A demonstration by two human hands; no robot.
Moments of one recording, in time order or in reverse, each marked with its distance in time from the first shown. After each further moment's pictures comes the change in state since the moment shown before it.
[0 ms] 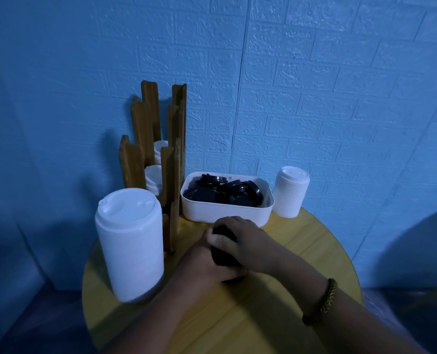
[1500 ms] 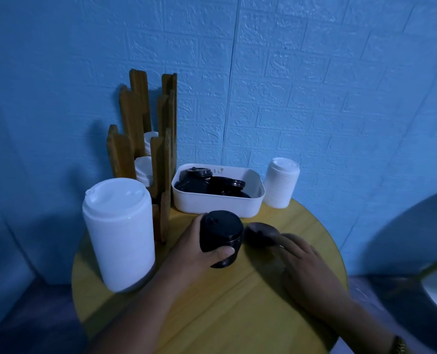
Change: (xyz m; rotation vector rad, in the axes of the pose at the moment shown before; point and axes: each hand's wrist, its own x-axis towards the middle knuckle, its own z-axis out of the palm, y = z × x) left_hand -0.006 -0.004 -0.004 -0.203 0.016 0.030; right_hand -0.108 0.098 0.001 -0.601 0.237 -0.079
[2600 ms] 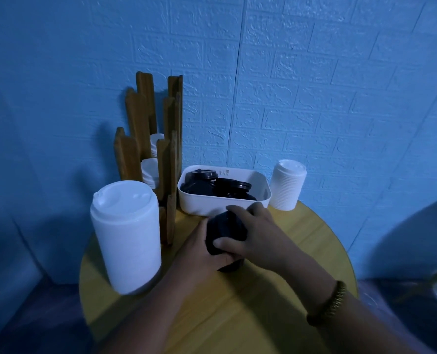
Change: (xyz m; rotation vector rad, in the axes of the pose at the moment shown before) left_hand 0.001 0.005 0.001 0.048 0.022 -0.038; right_hand 0.100 -0.068 -0.037 0.474 -0.115 0.184
